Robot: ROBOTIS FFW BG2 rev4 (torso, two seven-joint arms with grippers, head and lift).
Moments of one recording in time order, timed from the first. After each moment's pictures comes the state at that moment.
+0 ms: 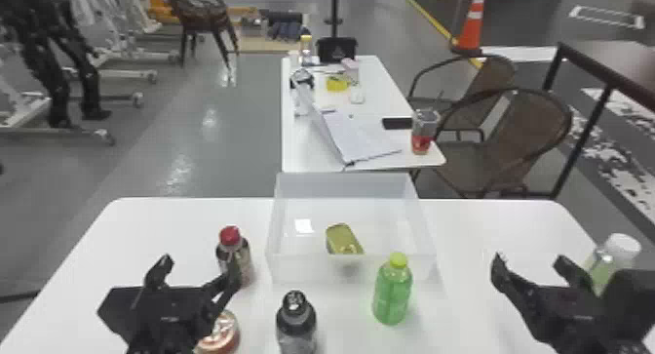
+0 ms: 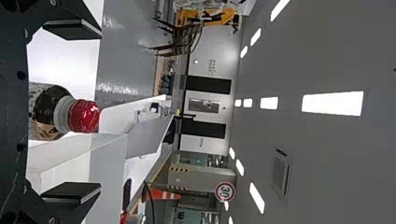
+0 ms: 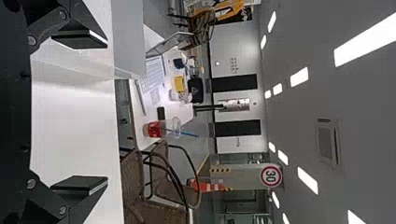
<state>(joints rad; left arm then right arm) 0.24 0.12 -0.10 -1.68 0.18 -0.26 0.08 0.31 -0.06 -0.13 -1.92 -0.16 0.09 0.13</state>
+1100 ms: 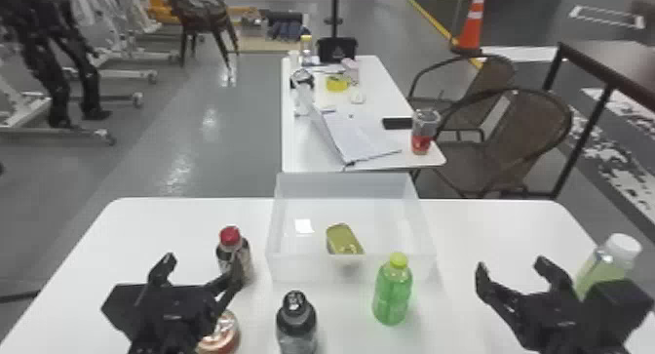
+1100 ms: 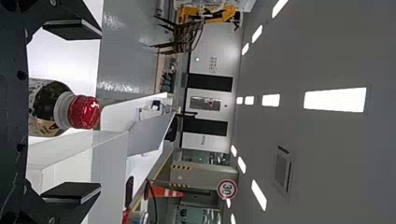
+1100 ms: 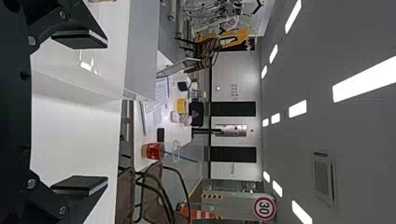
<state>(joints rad) 0.23 0.11 -0.09 -1.68 0.17 -0.24 0.06 0.28 -0.03 -0.14 -1.82 -0.06 -0.01 0.28</state>
